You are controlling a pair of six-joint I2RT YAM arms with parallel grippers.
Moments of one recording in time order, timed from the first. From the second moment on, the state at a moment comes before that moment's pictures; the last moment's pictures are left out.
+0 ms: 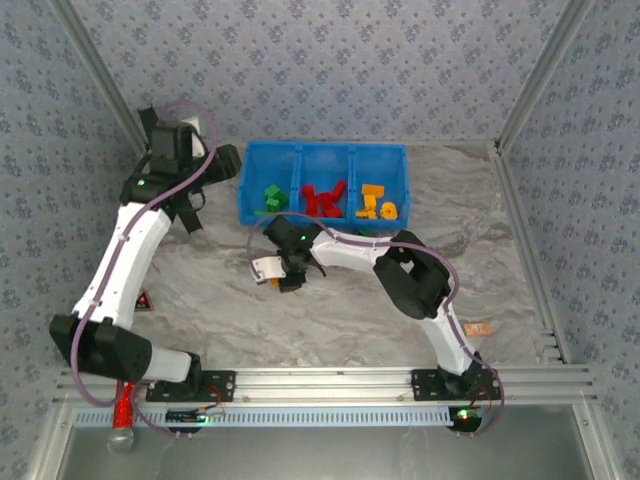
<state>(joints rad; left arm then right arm) -0.20 1.35 1.48 -0.71 0.01 -0.43 0.93 2.15 1.58 -0.57 -0.17 -0.92</state>
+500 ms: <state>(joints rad) -0.16 1.19 1.35 -0.82 0.01 -0.38 0.86 2.04 1.56 -0.59 -0.17 -0.78</state>
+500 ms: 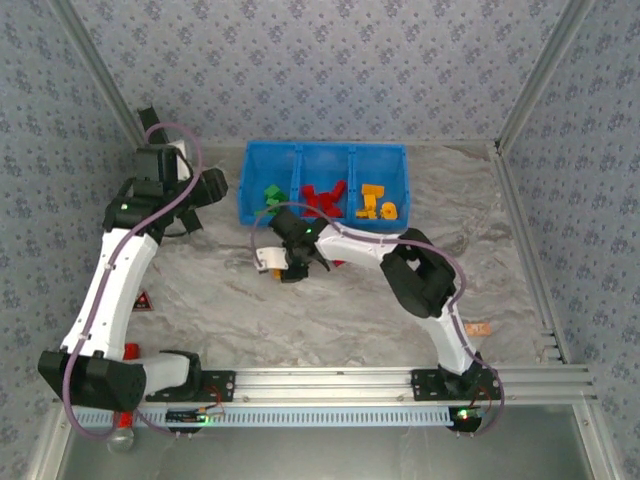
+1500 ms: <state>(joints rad) -0.54 1.10 0.98 -0.83 -0.03 -0.44 0.31 1.99 1.61 -0.58 -0.01 -0.29</state>
